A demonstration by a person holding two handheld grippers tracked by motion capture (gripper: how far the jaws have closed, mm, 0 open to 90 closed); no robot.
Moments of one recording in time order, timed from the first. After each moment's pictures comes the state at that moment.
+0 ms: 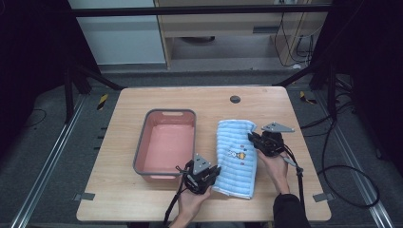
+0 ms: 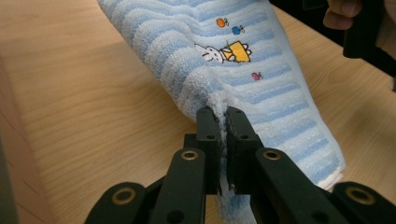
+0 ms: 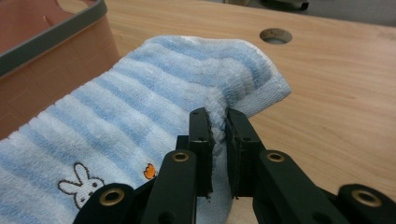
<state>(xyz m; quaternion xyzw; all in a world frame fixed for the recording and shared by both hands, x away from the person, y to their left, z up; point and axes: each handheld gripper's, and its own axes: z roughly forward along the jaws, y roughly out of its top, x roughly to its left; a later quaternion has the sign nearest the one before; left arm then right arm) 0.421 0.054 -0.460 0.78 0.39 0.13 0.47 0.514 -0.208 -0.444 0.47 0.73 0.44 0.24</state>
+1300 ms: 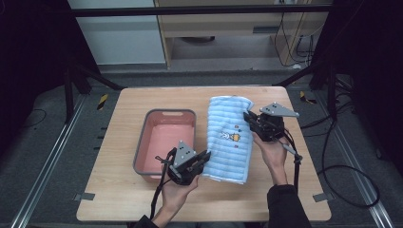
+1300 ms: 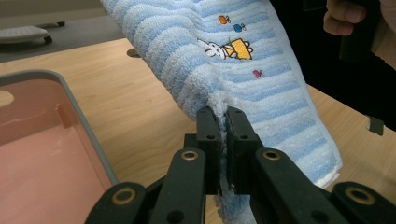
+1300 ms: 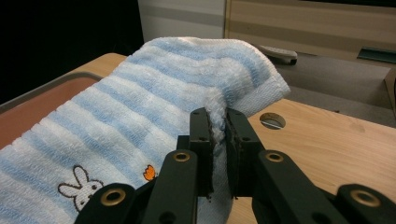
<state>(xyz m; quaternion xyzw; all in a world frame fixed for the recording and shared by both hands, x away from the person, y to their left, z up) 0.416 0.089 -0.390 0.76 0.36 0.19 0.51 0.505 -0.180 -0.354 0.43 0.70 0.49 0.29</state>
